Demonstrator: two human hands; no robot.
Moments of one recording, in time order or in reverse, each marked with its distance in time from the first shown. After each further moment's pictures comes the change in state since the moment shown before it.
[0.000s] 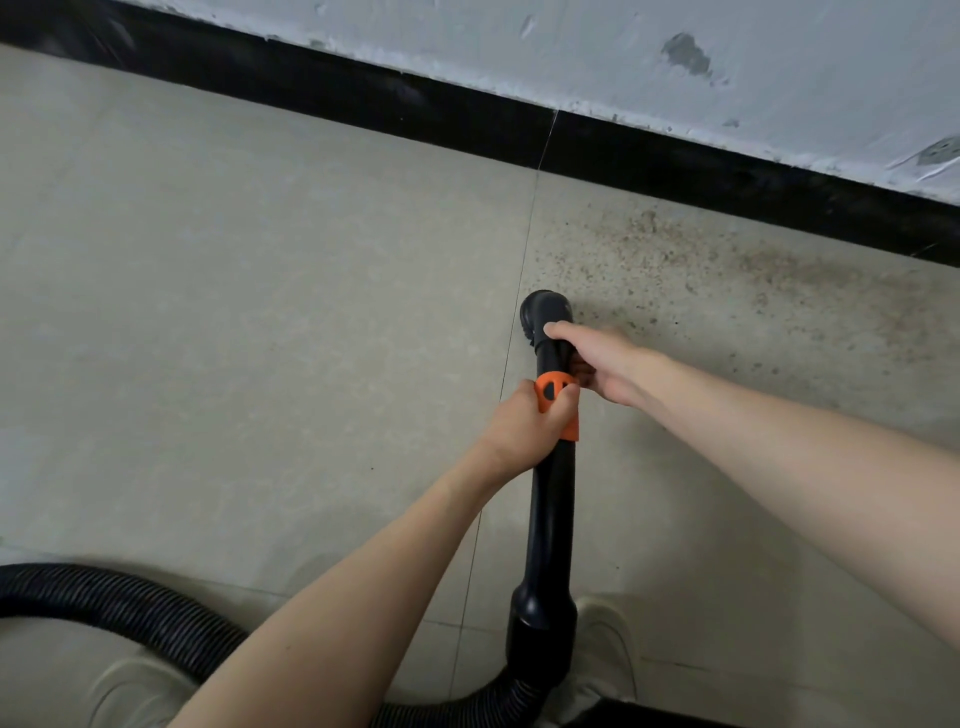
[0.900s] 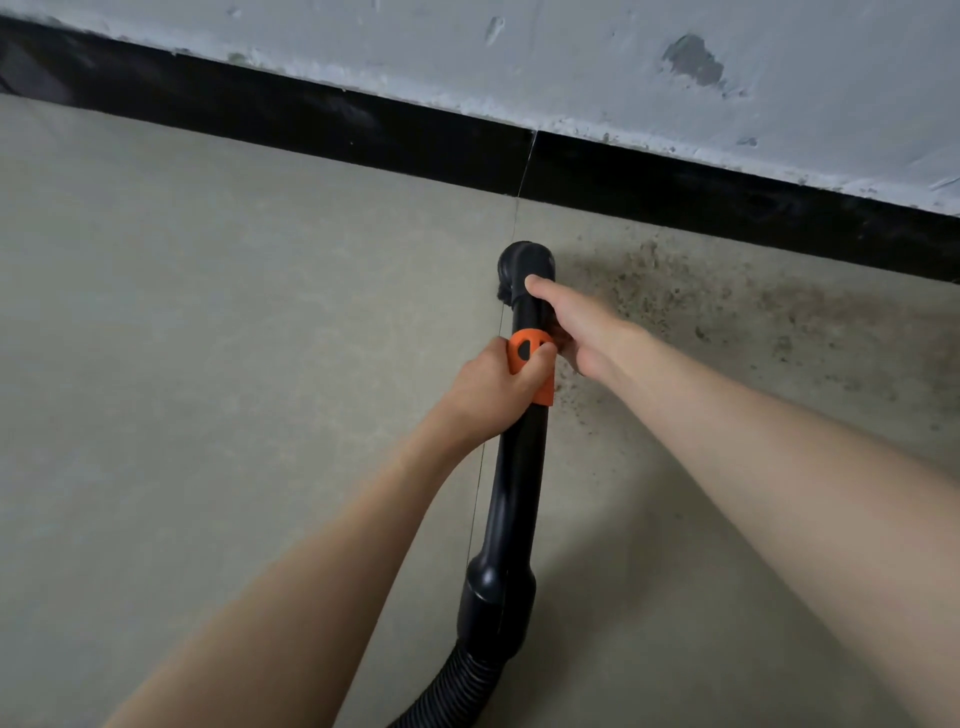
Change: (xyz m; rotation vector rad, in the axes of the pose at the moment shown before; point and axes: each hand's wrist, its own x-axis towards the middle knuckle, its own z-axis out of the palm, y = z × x) left_hand 0.112 0.038 -0.041 0.085 0.052 0.105; right_hand 0.093 -0.071 0.002 0.184 0.056 -0.053
